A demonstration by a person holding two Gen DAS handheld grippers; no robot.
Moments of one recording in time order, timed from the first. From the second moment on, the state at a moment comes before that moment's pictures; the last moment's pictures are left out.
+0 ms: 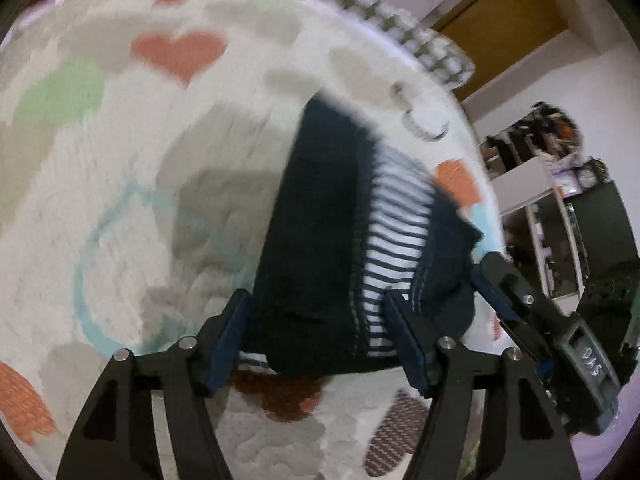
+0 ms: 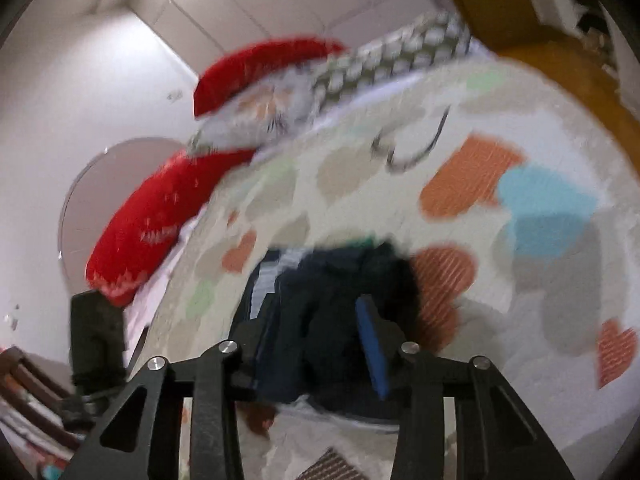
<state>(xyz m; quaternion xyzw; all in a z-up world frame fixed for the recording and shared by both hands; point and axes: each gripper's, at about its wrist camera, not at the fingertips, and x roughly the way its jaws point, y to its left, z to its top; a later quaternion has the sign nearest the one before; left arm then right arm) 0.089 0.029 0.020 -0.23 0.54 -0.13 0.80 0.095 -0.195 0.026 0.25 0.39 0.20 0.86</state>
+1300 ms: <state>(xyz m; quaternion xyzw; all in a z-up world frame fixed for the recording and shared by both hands) -0.150 0.070 0.168 -0.08 0.29 0.04 0.95 -0.131 -0.153 0.033 0.10 0.36 0.01 0.93</state>
